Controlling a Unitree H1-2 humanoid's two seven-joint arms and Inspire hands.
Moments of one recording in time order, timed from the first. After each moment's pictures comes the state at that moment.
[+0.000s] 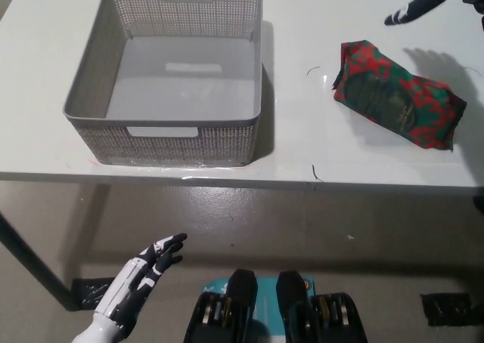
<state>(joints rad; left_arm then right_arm) -0.01 0.19 -0.06 0.09 -0.16 -0.13 -0.31 -1.36 -0.47 0.61 0.91 -0.58 0.32 0.63</state>
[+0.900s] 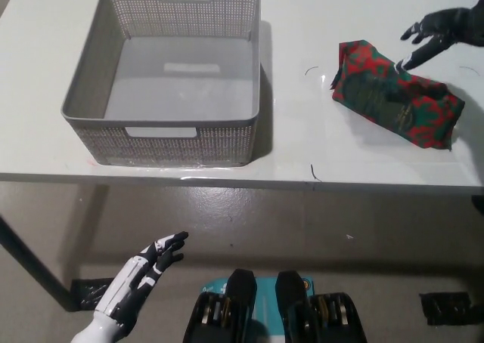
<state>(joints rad) -0.01 0.19 -0.06 0.09 -0.16 -0.13 -0.32 -1.29 -0.47 0.53 1.02 -0.51 0.24 0.78</state>
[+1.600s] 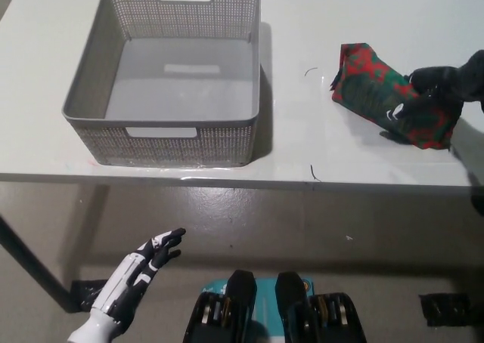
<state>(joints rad) -0.02 0.19 -0.05 0.08 -0.16 -0.14 -0.32 -1.16 -0.42 0.45 1.12 -0.47 0.11 0.69</state>
